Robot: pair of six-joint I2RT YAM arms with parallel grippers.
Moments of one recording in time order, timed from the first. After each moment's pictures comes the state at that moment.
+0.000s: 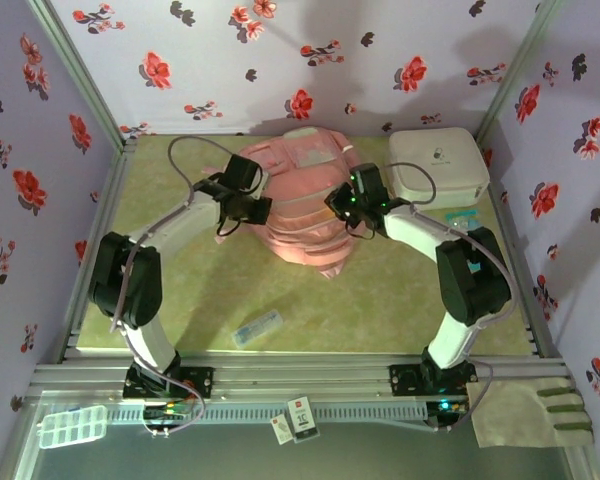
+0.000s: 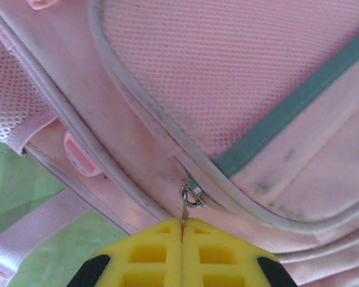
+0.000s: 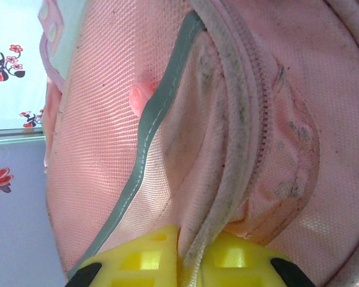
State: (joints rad) left arm -0.48 1.76 1.37 -0.60 0.07 -0.21; right arm 0.44 1.75 1.15 -0.10 -0.22 1.11
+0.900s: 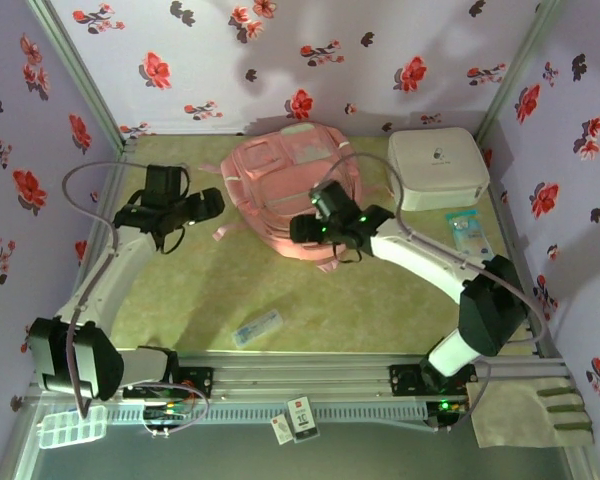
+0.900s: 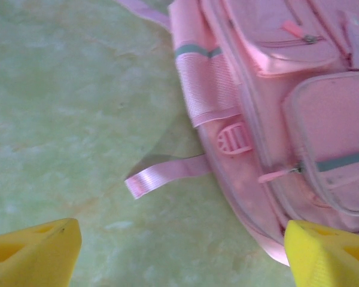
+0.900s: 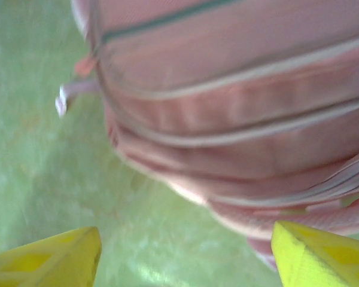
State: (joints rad) left arm -0.21 1.27 1.09 -0.62 0.02 -0.45; right arm 0.81 1.57 1.23 -0.55 0.02 0.57
